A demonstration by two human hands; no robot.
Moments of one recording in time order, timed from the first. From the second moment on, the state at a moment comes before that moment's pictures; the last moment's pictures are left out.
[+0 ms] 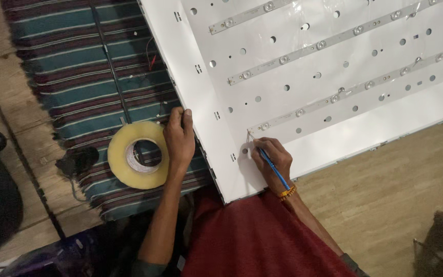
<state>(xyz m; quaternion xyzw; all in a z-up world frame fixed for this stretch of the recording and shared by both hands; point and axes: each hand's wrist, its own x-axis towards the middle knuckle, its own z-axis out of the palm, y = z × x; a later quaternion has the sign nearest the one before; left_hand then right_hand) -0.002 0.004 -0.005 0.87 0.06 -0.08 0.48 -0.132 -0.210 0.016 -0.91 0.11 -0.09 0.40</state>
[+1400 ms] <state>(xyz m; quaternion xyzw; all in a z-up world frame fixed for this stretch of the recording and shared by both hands) 0.000 0.001 0.011 0.87 0.06 -0.10 0.48 -0.112 -0.249 0.016 -0.49 0.40 0.14 0.76</state>
